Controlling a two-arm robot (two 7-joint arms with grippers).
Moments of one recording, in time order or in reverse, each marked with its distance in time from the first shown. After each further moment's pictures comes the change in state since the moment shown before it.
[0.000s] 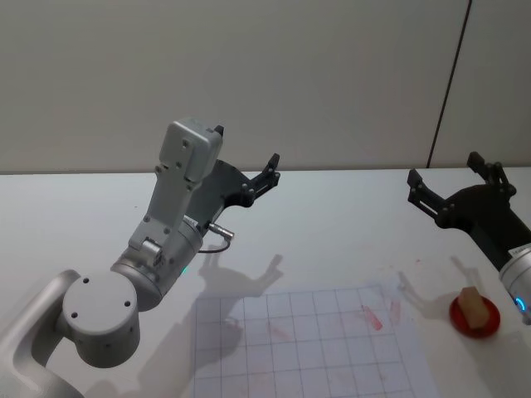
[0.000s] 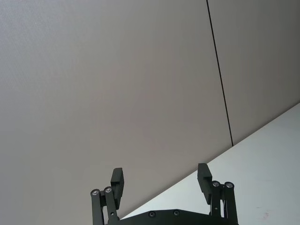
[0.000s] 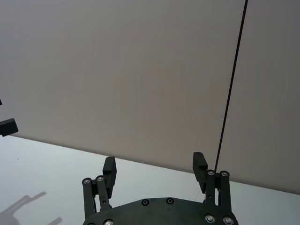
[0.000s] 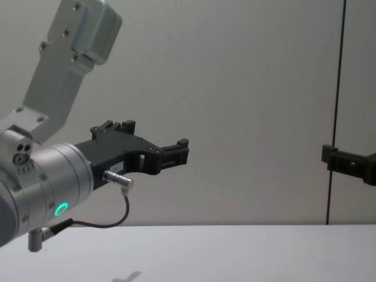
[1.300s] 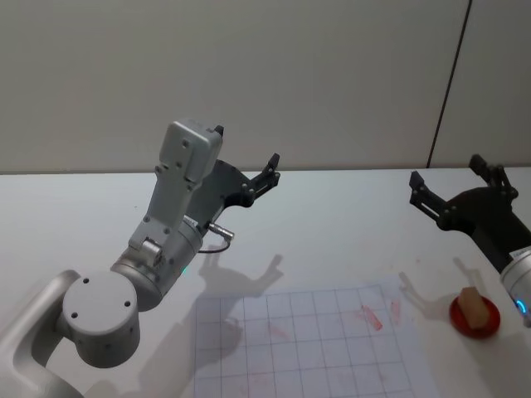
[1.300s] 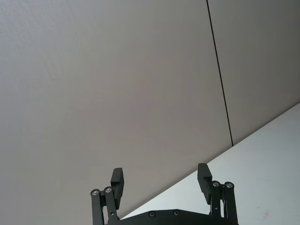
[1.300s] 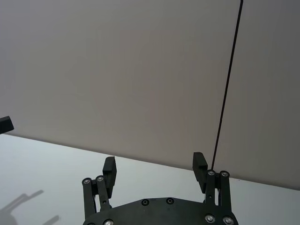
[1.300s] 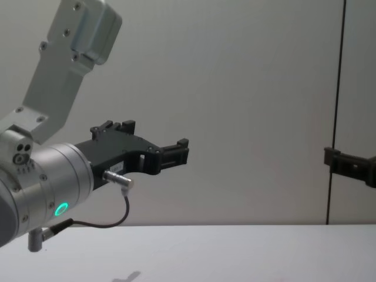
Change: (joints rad) left arm 0.000 0.000 0.000 0.000 0.000 0.000 0.000; right arm -0.006 0.000 0.000 -0.006 -0.001 0.007 -0.013
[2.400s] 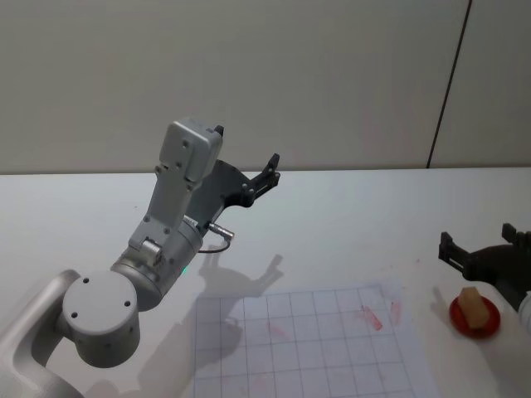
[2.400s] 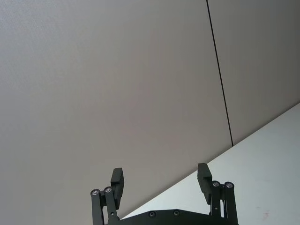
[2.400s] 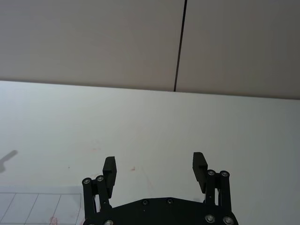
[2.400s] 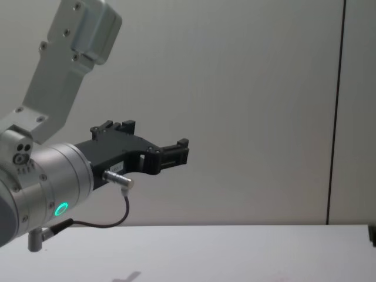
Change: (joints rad) left arm 0.000 0.000 0.000 0.000 0.000 0.000 0.000; right arm -0.086 0.008 0.026 -0.114 0.043 0.384 -0.206
